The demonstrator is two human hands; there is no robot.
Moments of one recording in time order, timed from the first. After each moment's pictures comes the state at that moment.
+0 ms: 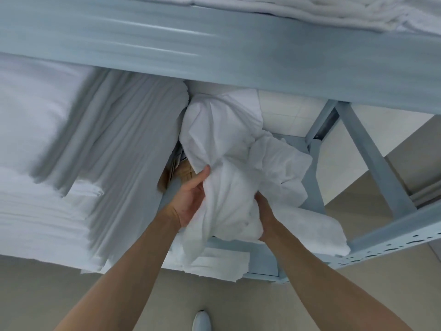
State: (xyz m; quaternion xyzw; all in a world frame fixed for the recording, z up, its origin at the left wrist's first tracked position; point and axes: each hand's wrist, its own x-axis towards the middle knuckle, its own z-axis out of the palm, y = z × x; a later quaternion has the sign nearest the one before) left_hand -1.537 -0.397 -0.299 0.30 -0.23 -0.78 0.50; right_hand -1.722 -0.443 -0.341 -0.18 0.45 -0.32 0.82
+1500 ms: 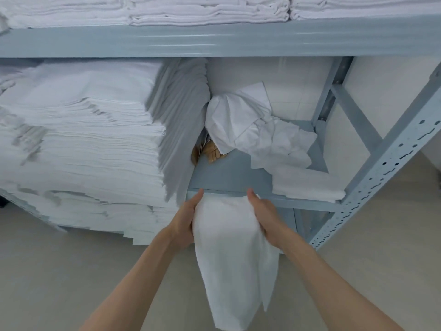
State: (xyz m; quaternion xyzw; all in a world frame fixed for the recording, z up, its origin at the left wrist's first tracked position) left_hand -1.568 -0.130 -0.289 0.54 -0.16 -0.68 0.47; right_hand -1.766 -0.199 -0.300 -0.47 0.57 -0.24 0.63
